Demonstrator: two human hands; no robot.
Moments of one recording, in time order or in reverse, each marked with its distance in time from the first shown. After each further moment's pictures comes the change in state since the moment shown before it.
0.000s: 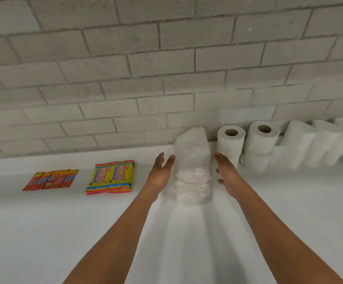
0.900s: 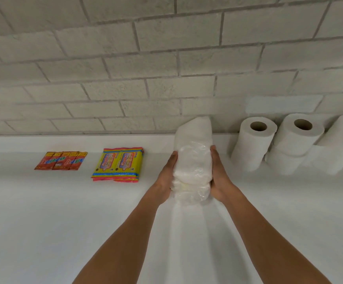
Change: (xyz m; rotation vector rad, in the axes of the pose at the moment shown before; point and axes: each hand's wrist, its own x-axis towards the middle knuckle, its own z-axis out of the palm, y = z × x) left_hand 0.046 -0.044 0.017 -0.484 -0.166 -0.253; right_hand 0.044 0.024 0.062 0.485 -0.446 0.136
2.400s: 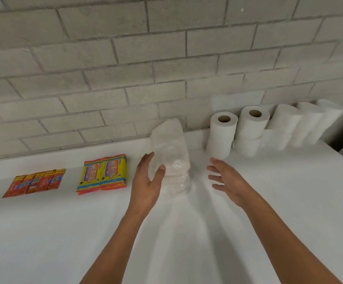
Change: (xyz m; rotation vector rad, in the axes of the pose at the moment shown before) left_hand -0.103 0.006 -0.026 0.576 0.232 0.602; right_hand -0.104 -0.003 -0.024 -0.463 0.336 -0.064
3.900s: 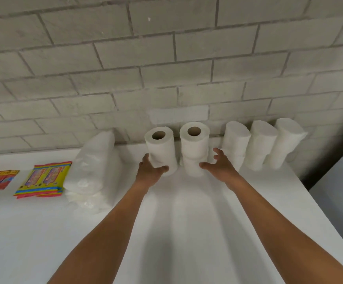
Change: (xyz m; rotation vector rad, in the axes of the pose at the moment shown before) left_hand 0.086 0.077 0.284 0.248 -0.056 -0.421; right_hand 0.128 -0.038 -0.275 -0.476 0.053 -0.137
